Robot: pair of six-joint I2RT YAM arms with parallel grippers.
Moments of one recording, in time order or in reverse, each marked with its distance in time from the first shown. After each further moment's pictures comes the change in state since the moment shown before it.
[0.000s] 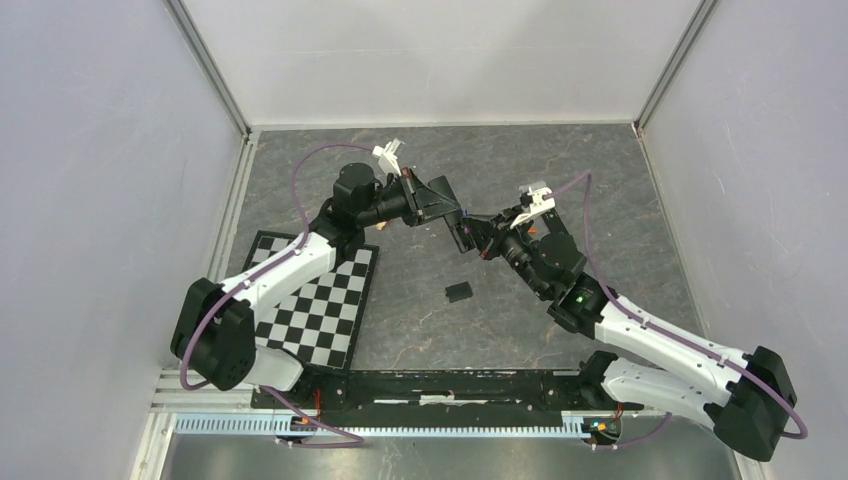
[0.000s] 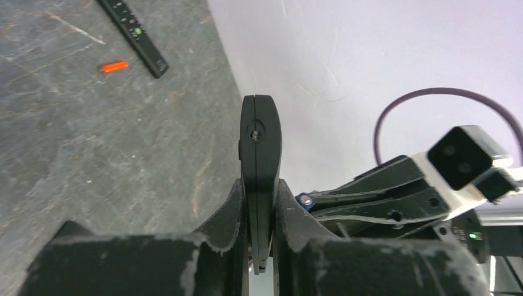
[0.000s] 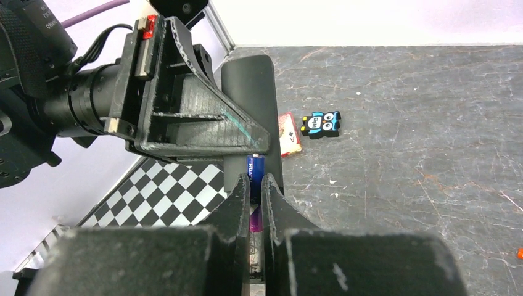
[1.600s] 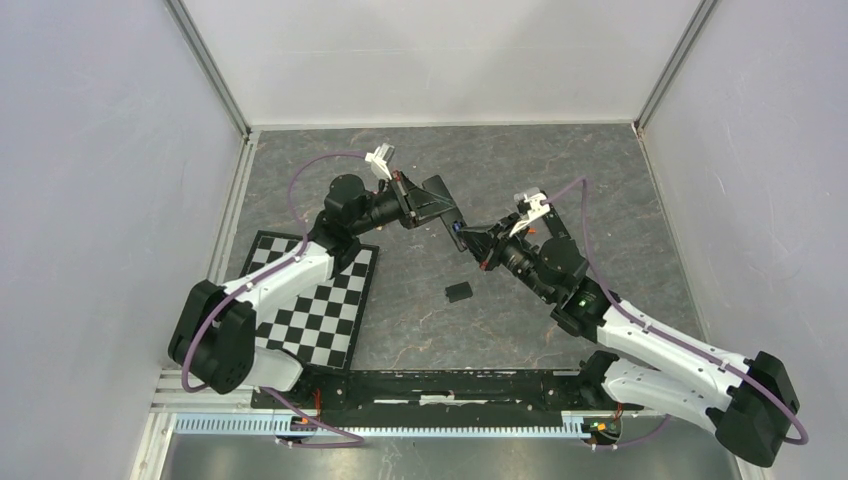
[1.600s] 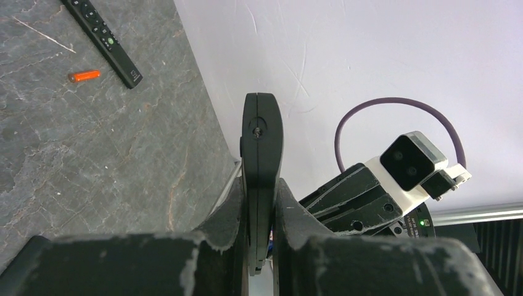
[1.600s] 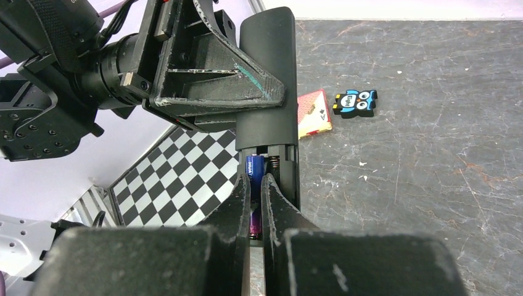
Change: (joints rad) left arm 0.017 -0.016 -0.108 0.257 0.010 -0.170; right arm -0.012 -0.033 -0.054 0.000 -0.163 0.036
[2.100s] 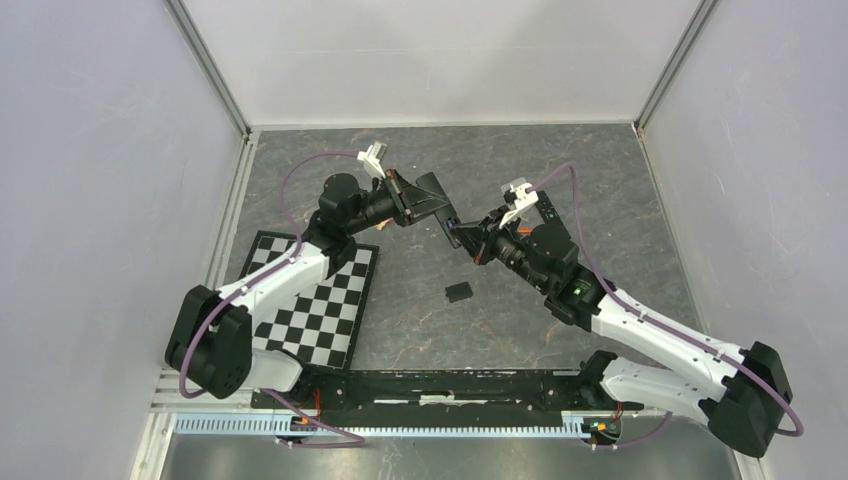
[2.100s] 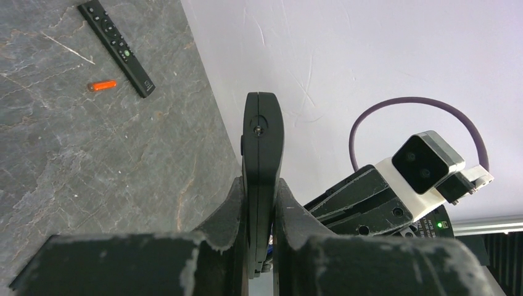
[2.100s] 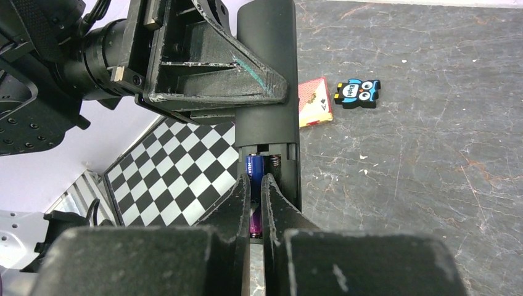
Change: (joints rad) left arm 0.024 -0.031 -0.008 -0.023 -0.020 0.016; right arm -0.006 0.078 0.102 -0.104 -0.038 -0.018
